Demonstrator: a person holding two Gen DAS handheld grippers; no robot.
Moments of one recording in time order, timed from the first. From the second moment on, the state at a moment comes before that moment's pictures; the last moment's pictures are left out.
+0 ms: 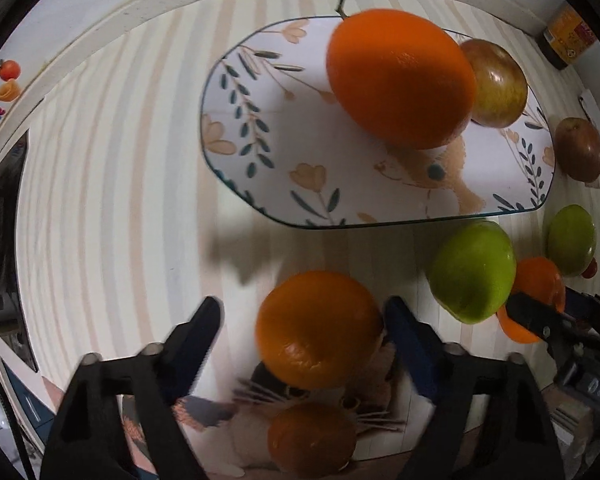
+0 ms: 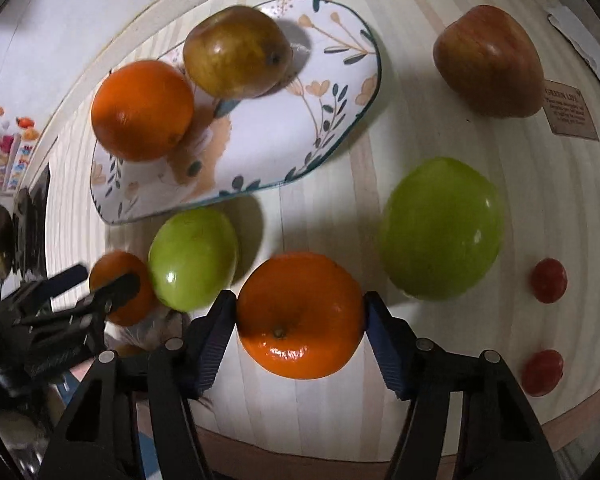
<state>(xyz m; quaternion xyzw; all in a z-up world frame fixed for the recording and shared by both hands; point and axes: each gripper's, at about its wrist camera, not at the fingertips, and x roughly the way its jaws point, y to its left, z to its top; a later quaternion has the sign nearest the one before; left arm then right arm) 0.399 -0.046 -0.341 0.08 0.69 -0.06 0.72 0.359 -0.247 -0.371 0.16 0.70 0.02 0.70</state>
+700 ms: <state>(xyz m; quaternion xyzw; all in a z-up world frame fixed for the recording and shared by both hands) 0.374 -0.046 -0.333 0.04 0.68 -0.05 0.73 0.341 -0.233 -0.384 0.11 0.73 0.04 0.68</state>
